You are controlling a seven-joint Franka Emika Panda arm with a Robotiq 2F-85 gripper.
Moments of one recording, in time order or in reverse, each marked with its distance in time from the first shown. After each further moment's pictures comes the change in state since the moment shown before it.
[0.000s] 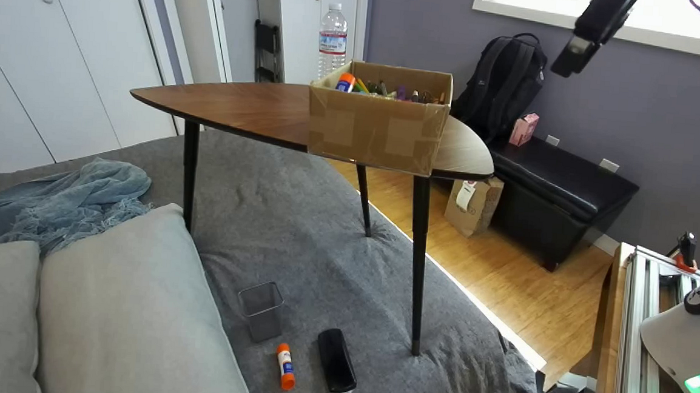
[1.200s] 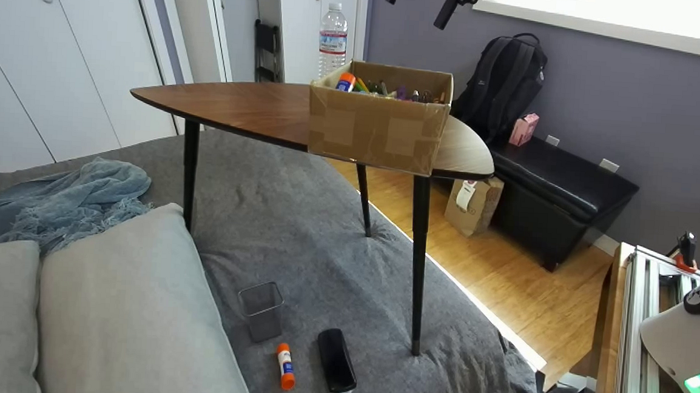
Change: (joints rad) arm -0.081 0.635 0.018 0.520 0.123 0.151 0.393
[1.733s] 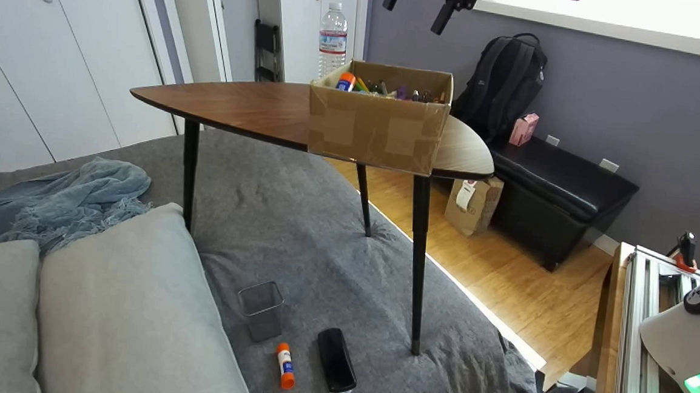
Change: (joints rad) arm 0.000 0.023 -0.008 0.004 0.007 0.004 -0.025
